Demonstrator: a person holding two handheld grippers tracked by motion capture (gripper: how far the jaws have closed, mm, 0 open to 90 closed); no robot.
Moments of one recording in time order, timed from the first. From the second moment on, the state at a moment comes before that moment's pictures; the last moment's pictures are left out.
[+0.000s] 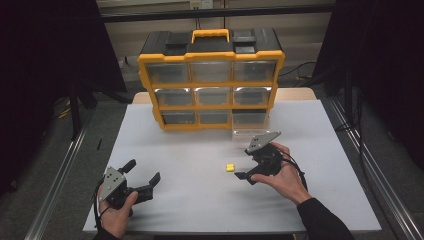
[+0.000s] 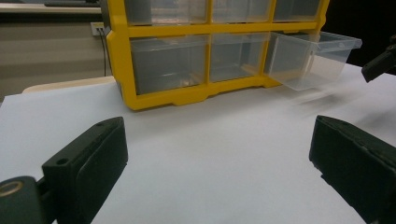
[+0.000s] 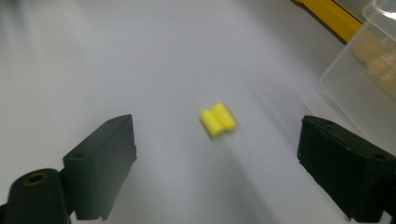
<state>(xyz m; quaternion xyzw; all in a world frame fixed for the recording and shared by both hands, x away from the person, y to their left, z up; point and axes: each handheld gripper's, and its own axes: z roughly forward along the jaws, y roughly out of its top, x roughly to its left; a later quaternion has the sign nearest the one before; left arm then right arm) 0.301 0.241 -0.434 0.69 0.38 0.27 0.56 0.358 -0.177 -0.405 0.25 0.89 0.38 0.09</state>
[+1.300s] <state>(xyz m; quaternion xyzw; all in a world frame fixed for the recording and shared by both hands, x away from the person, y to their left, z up) 0.302 0.242 -0.435 0.69 0.38 0.27 0.56 0.393 -0.148 -0.425 0.19 0.94 0.30 0.02</state>
